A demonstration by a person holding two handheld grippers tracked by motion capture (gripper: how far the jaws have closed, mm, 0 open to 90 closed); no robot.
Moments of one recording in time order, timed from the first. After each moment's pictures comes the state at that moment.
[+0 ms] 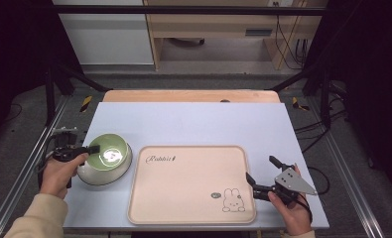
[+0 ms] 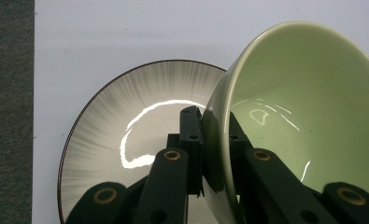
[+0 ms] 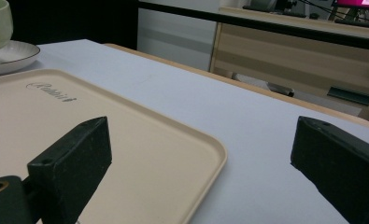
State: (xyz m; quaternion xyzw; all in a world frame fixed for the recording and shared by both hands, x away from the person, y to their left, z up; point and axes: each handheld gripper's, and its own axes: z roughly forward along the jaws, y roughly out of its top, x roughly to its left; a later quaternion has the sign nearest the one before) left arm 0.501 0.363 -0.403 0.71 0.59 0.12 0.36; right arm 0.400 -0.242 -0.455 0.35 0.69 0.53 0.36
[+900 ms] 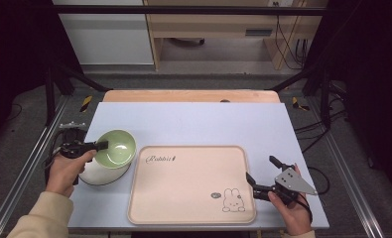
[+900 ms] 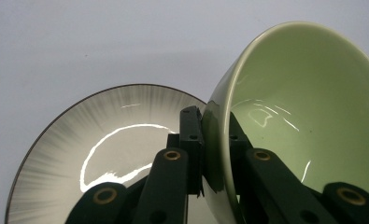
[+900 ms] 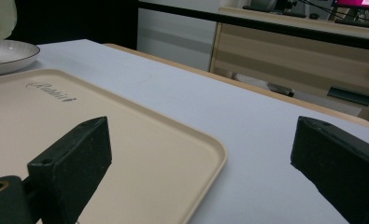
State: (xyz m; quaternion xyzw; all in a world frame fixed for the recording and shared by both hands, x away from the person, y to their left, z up) left arm 0.501 0.333 -0.383 0.73 0.56 0.12 0.38; right arm 0.400 -0.242 -0.455 0.35 0.69 0.53 0.36
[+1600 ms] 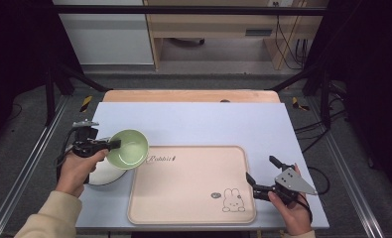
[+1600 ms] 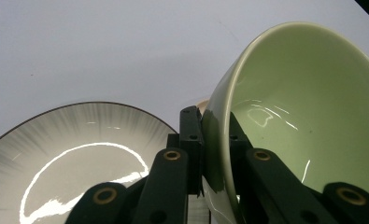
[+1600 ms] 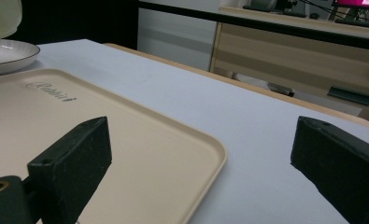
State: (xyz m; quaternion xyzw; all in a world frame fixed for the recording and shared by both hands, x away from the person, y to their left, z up) left arm 0.500 0.297 -0.374 0.75 0.52 0.11 0.40; right arm 0.400 -0.242 -0.455 0.35 0.69 0.53 0.36
